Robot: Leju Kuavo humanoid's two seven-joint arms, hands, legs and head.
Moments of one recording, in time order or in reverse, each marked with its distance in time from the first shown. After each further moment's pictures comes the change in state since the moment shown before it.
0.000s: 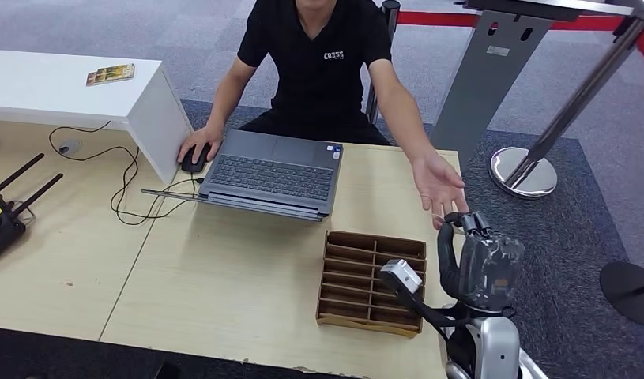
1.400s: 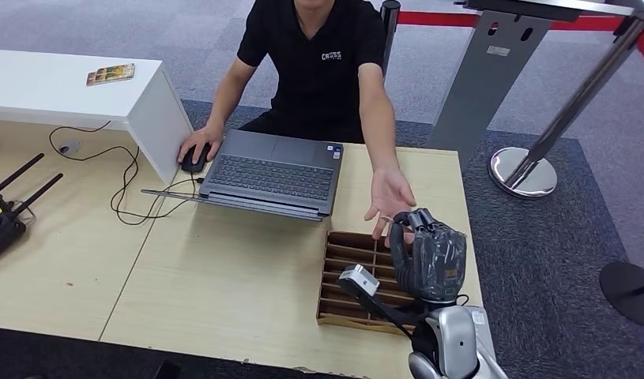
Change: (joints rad) left arm -0.002 0.000 -0.001 0.001 0.028 0.000 -0.018; right arm -0.032 0.192 0.000 0.136 -0.075 0.000 -0.244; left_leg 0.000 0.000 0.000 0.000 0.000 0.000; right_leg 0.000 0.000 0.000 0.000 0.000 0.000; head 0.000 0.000
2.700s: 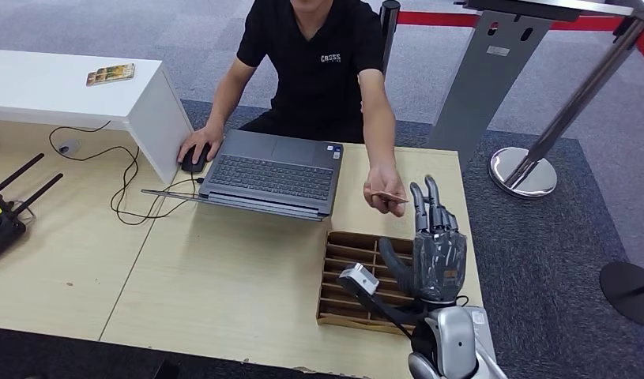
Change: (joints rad) left arm 0.000 0.000 0.000 0.000 0.010 0.000 0.001; right arm 0.001 0.001 0.000 0.014 0.021 0.000 0.027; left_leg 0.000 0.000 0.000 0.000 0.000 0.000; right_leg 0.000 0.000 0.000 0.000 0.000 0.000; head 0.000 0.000
